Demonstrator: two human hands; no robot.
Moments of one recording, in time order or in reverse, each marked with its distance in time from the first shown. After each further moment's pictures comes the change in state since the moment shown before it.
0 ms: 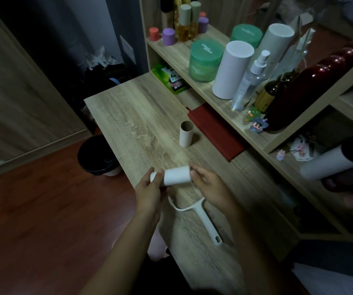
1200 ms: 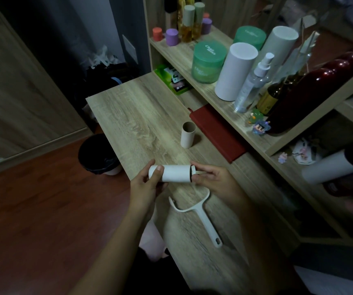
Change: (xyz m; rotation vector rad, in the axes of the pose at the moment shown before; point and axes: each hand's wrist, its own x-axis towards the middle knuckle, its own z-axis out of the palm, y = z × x) left_hand 0.005 0.011 -0.010 0.053 -0.144 0.166; right_hand -0.001 -0.014 -0.022 0.155 -0.114 -0.048
